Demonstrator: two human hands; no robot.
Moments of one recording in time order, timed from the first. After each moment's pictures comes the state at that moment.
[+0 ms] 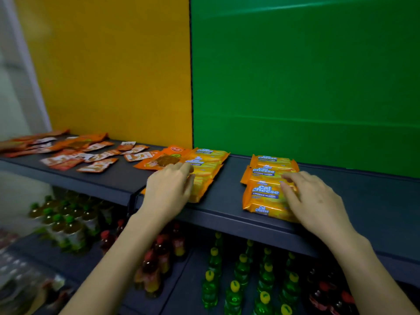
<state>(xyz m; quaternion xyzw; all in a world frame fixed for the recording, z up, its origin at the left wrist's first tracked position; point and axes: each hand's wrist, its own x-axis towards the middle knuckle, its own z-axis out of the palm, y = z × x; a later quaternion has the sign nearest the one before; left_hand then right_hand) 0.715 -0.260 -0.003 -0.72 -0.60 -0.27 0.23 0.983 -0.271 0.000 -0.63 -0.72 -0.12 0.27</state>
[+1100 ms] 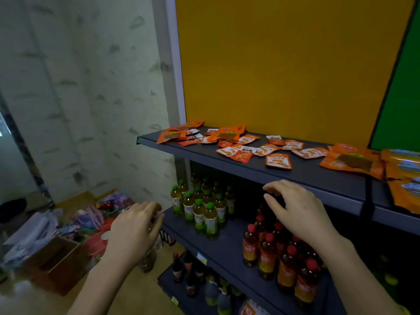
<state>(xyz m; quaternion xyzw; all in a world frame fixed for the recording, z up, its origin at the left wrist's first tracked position) 0.232 -0.438 -0.074 -0.57 -0.76 -0.19 0.27 0.509 -0.297 -0.036 -0.43 -0.86 0.02 0.28</state>
